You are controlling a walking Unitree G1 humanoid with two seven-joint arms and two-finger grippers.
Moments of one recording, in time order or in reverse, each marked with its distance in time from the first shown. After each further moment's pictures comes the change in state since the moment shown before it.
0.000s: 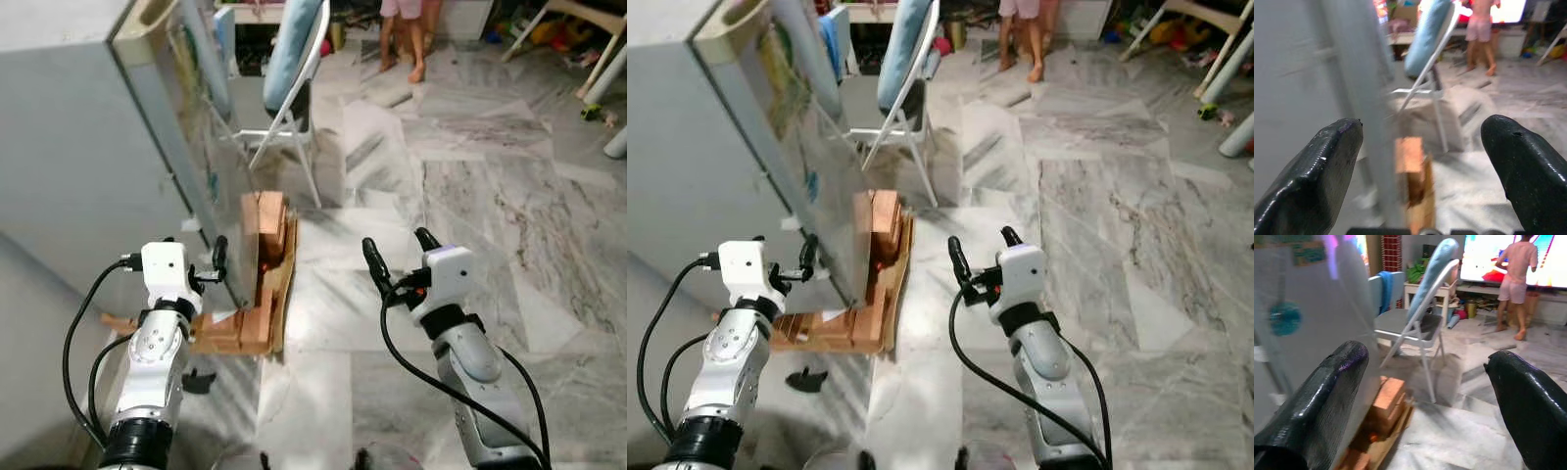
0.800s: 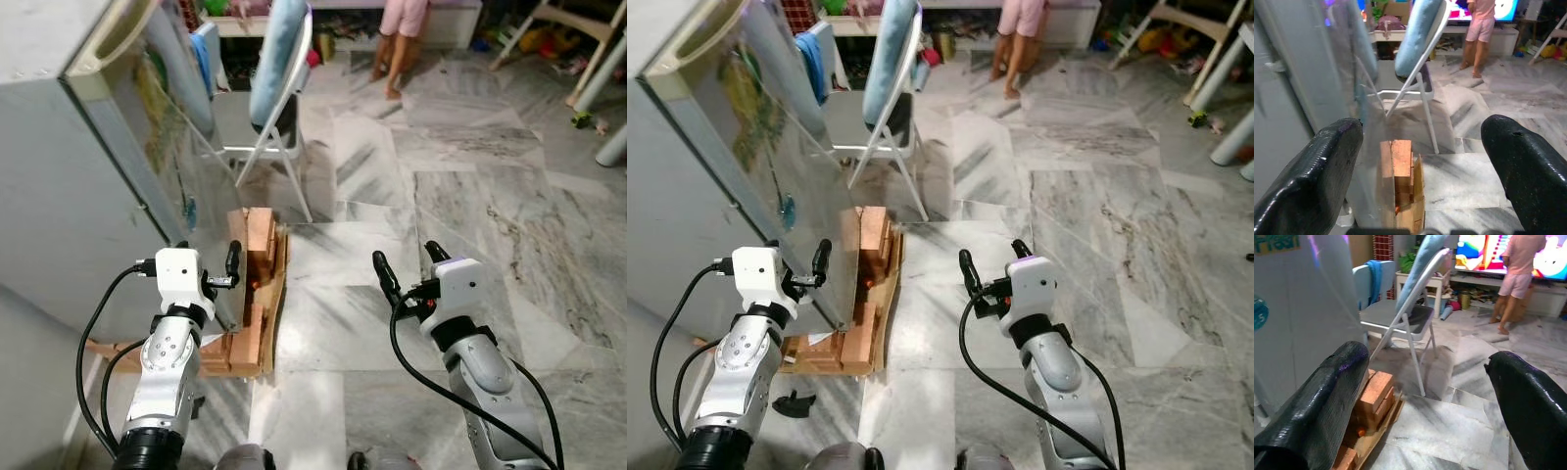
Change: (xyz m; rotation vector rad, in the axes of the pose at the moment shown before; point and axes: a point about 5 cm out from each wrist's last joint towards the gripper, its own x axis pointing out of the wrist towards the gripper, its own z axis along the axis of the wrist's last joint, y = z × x) left arm -0.005 -0.008 -0.005 -0.008 0.021 -0.014; right arm -0.011 -0.002 -0.010 -0.012 0.056 -0.001
